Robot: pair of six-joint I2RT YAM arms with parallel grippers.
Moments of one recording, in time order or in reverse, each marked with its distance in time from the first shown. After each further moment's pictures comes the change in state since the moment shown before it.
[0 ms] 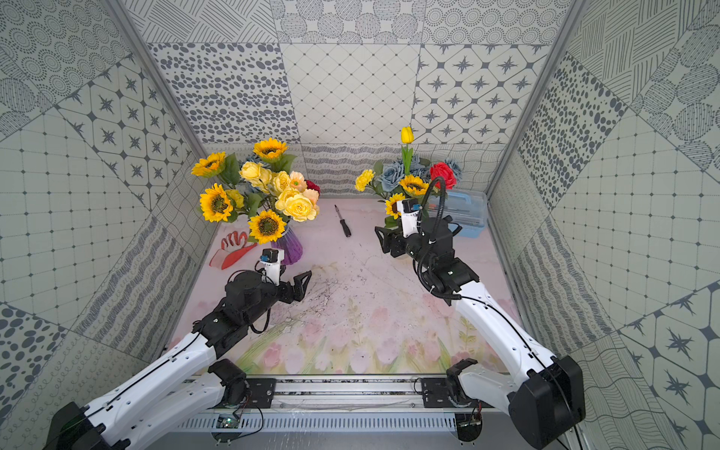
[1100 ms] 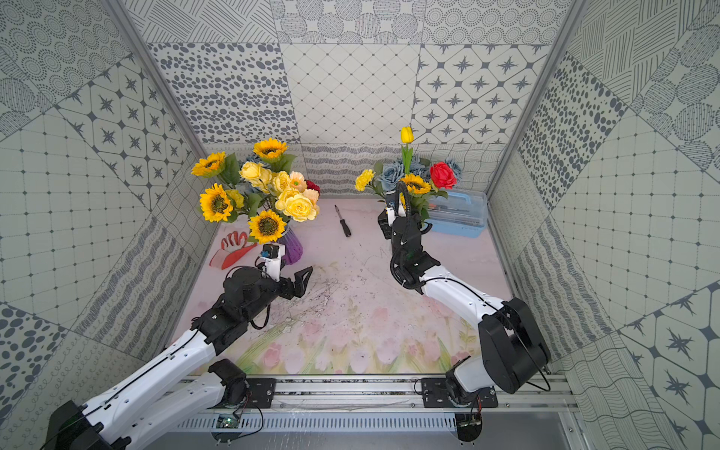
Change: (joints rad) left arm -0.001 0.006 0.055 -0.002 0.005 0.046; right arm 0.085 0.309 0.023 0.480 0.674 -0.370
